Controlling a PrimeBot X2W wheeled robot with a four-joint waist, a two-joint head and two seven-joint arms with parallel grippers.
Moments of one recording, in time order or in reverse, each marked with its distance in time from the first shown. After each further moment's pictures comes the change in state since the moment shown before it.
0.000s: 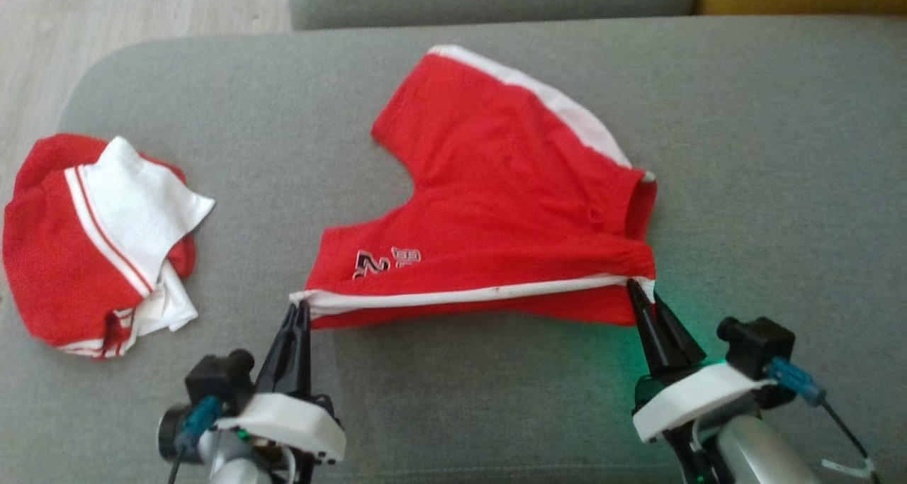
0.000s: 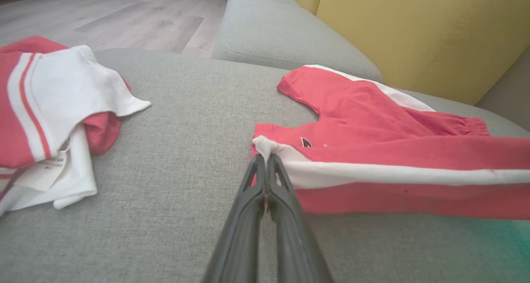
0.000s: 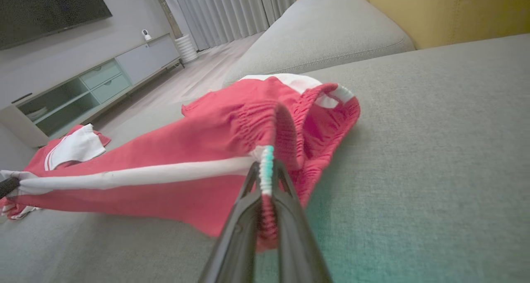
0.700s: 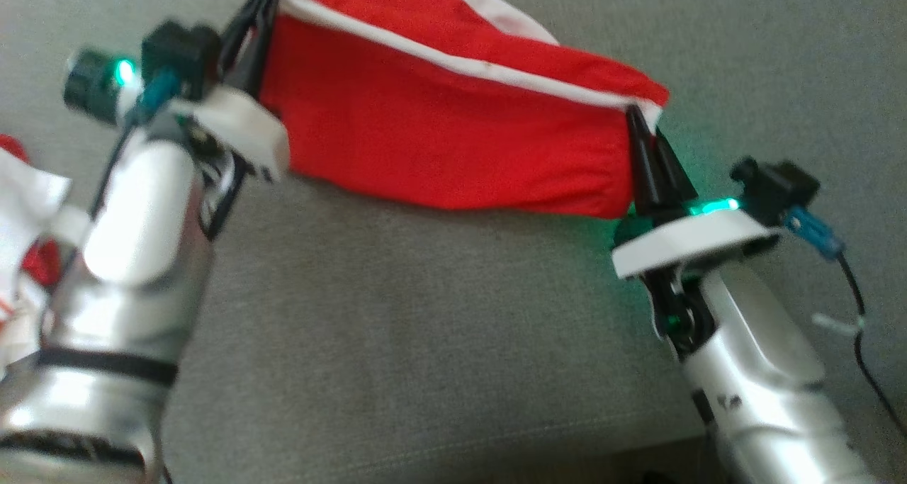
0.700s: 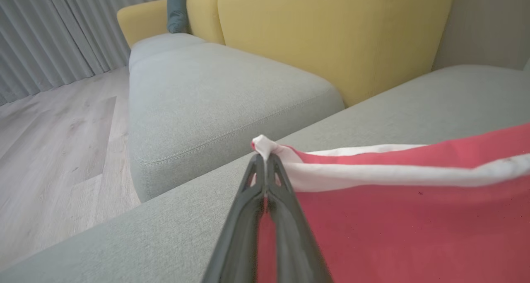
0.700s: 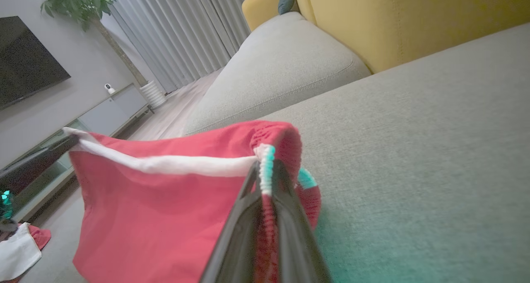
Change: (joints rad) left arm -0.743 0.122 -0.067 0.339 0.171 -0.172 0.007; right arm -0.311 0.073 -0.041 0.025 0.132 0.000 0.000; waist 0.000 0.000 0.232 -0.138
